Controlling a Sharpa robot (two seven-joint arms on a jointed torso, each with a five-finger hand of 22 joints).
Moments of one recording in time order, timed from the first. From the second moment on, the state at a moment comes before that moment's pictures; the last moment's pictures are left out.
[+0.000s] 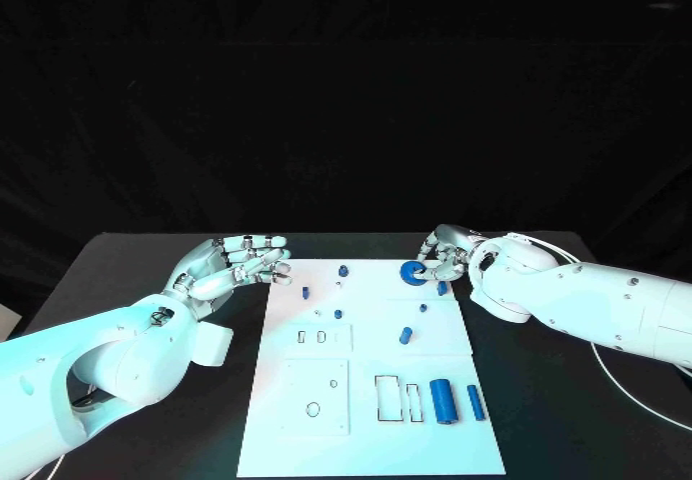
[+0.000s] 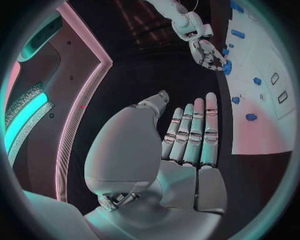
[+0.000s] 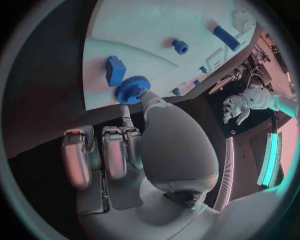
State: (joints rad) left arm 1.18 -0.99 0.00 1.72 -0.08 -0.29 0.42; left_hand 1.46 -0.16 0.37 0.17 0.06 0.81 0.21 0.24 0.18 1.02 0.18 0.07 0.07 0.93 0.13 0.37 0.38 0.18 0.90 0.22 0.50 0.26; right arm 1.32 -0.78 -0.14 1.31 -1.29 -0.33 -0.29; right_hand 1.42 -0.21 0.19 0.27 0.17 0.89 0.16 0.22 0.37 1.47 0.07 1.56 1.31 1.46 -0.01 1.54 1.31 0.01 1.47 0.10 1.57 1.31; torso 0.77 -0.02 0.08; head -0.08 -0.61
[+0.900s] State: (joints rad) left arm 1.18 -0.99 0.00 1.71 -0.08 -0.29 0.41; left_hand 1.46 -0.16 0.38 0.17 0.06 0.81 0.21 0.24 0.18 1.02 0.18 0.07 0.07 0.93 0.13 0.37 0.38 0.18 0.90 0.22 0.51 0.27; right arm 1.32 -0.79 -0.14 1.33 -1.27 -0.34 -0.28; right_hand 1.43 -0.21 0.18 0.29 0.19 0.88 0.16 0.23 0.37 1.47 0.07 1.56 1.31 1.47 0.00 1.55 1.31 0.01 1.47 0.10 1.57 1.31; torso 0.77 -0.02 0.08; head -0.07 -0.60
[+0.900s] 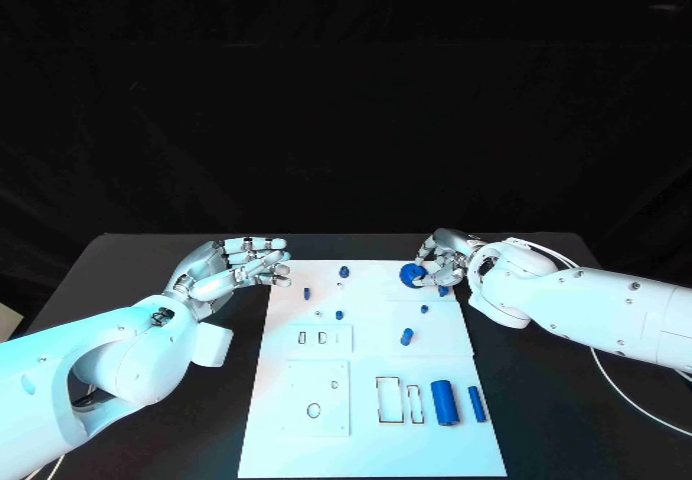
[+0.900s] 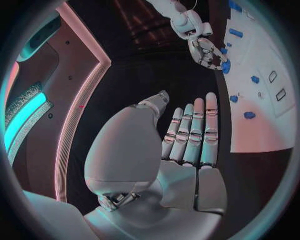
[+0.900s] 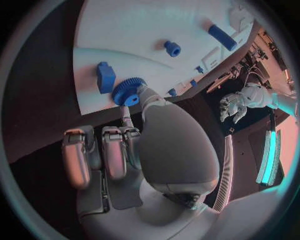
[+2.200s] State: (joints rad) left arm 1.18 -0.99 0.00 1.71 -0.08 -0.28 0.39; left_hand 1.46 -0.16 0.38 0.16 0.06 0.80 0.20 0.23 0.18 1.02 0.18 0.07 0.07 0.93 0.13 0.37 0.39 0.18 0.89 0.22 0.52 0.27; right arm 1.32 -0.77 -0.14 1.36 -1.40 -0.36 -0.30; right_hand 1.46 -0.18 0.26 0.27 0.30 0.94 0.14 0.24 0.36 1.47 0.07 1.57 1.31 1.47 0.00 1.55 1.31 0.01 1.47 0.10 1.57 1.31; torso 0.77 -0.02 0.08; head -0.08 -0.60
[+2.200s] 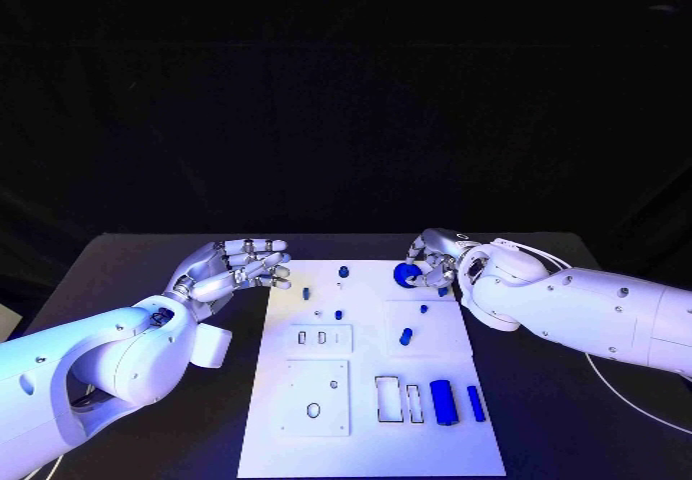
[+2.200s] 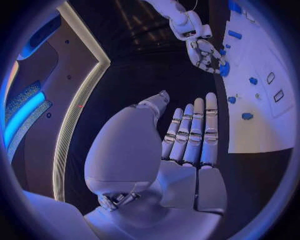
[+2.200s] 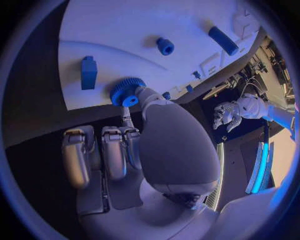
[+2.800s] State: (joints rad) left arm 1.18 -0.98 0.00 1.71 -0.08 -0.27 0.39; left_hand 1.46 -0.16 0.38 0.16 0.06 0.80 0.20 0.23 0.18 1.02 0.18 0.07 0.07 0.93 0.13 0.37 0.39 0.18 0.89 0.22 0.52 0.27; right arm 1.33 -0.71 -0.14 1.53 -1.59 -0.46 -0.32; right_hand 1.46 -0.18 0.27 0.28 0.29 0.94 0.14 0.24 0.36 1.47 0.07 1.57 1.31 1.47 0.00 1.55 1.31 0.01 1.47 0.10 1.57 1.31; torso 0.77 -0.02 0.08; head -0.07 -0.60
